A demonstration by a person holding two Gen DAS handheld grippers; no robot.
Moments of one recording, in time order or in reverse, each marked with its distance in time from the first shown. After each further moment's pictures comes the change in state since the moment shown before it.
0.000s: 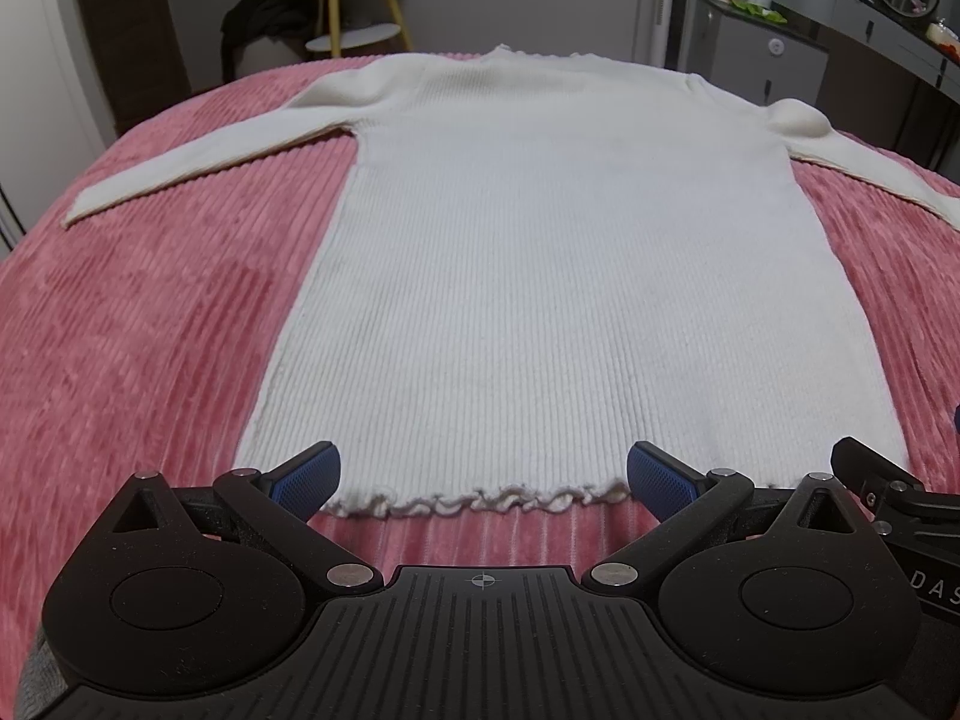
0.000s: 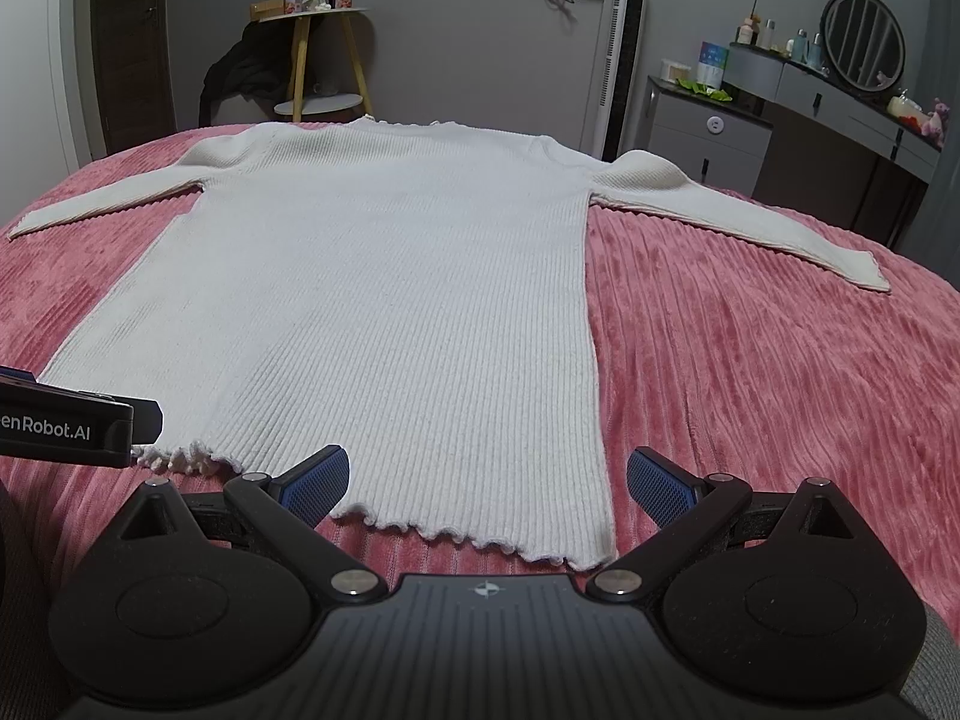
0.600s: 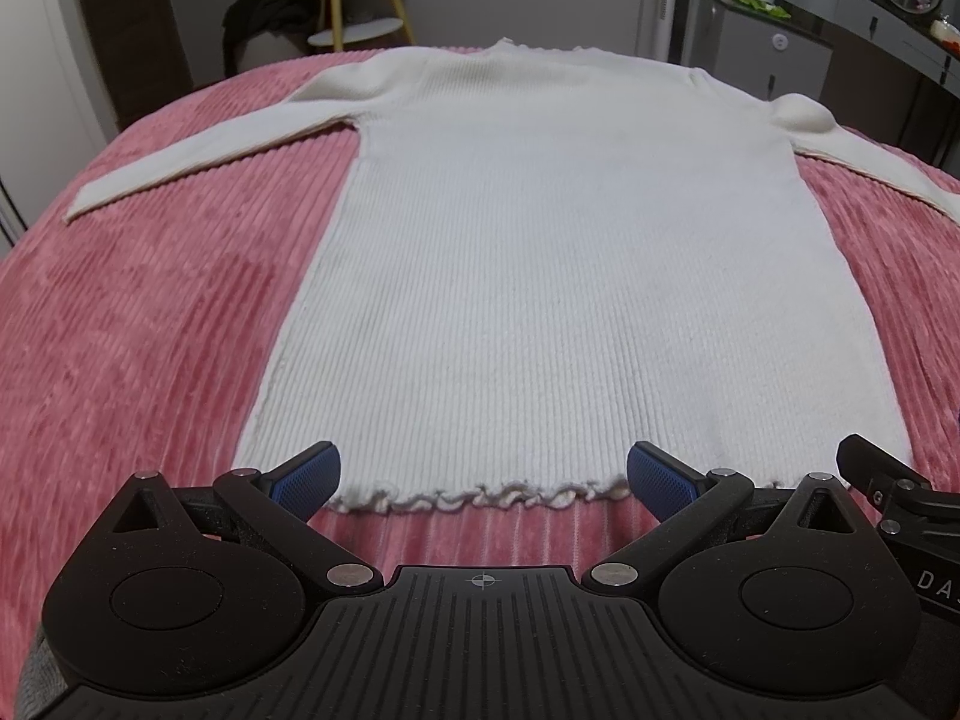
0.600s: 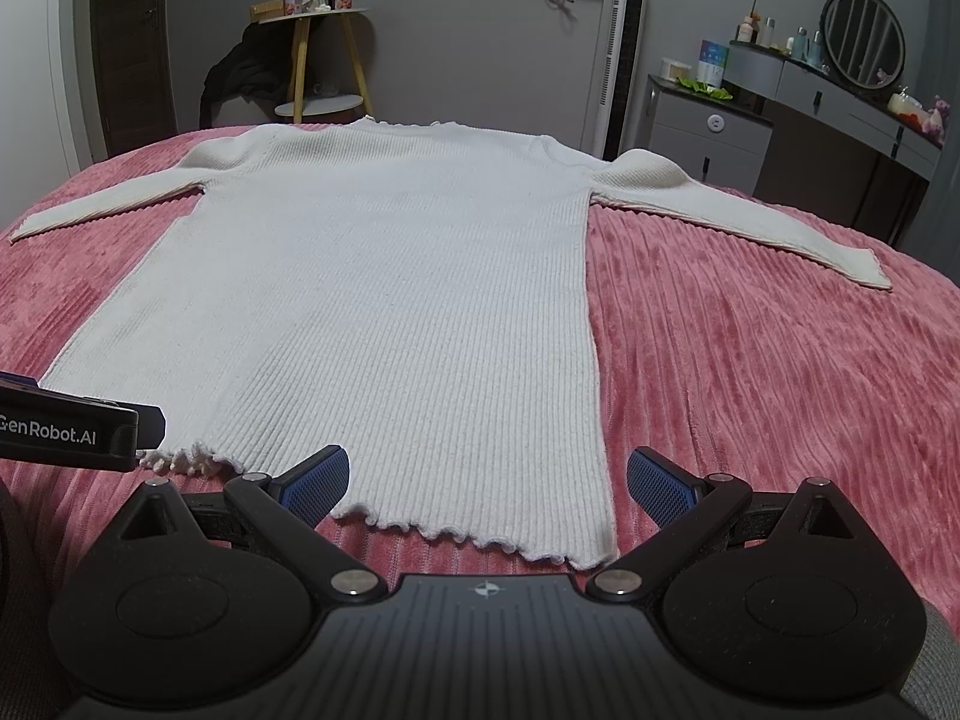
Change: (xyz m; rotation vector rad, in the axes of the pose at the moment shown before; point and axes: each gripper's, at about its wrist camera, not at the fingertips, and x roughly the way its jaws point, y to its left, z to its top) left arm 0.003 0.003 -0.001 -0.001 0.014 0.004; right arm 0.001 0.000 0.001 0.001 0.002 0.000
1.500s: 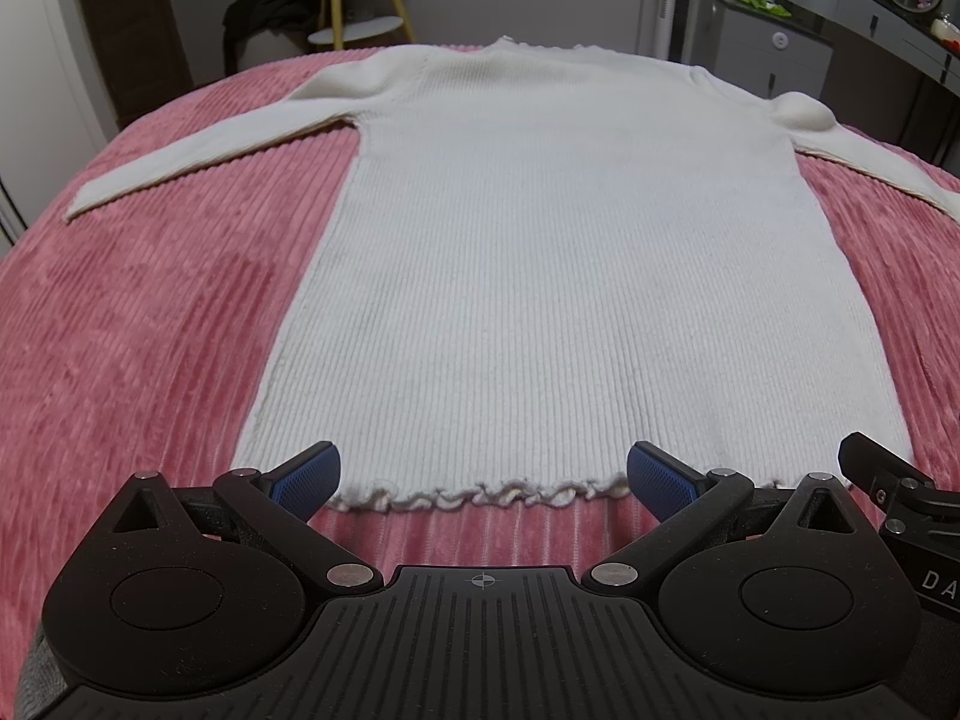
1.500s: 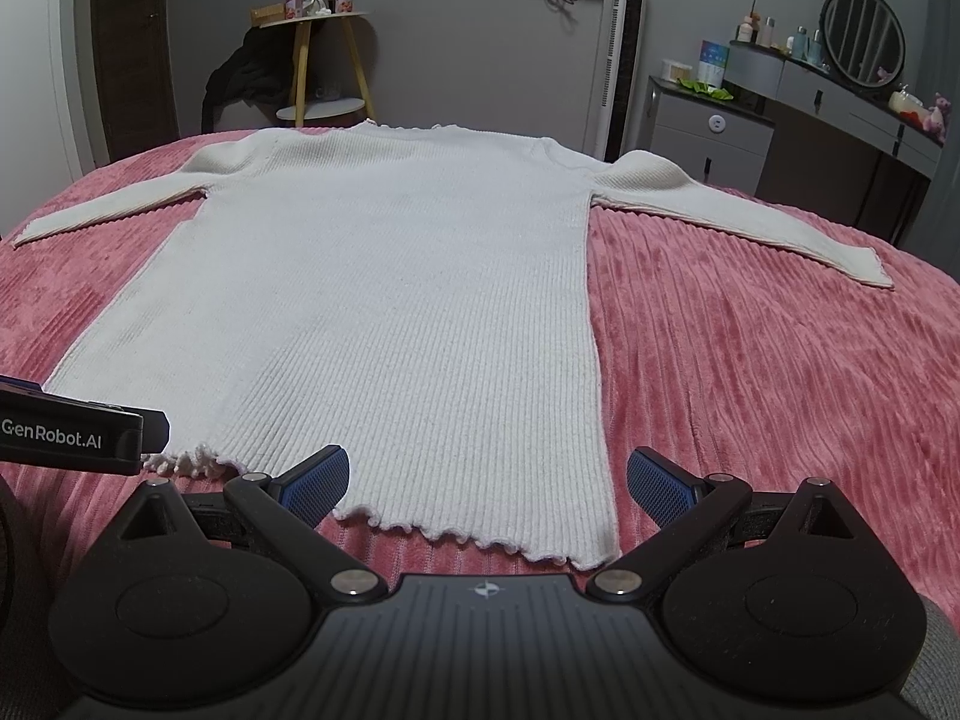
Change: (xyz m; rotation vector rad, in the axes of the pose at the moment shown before) left arm 0.000 -0.001 0.000 0.000 0.001 0.001; right arm -0.002 0.003 -0.001 0.001 -0.002 0.008
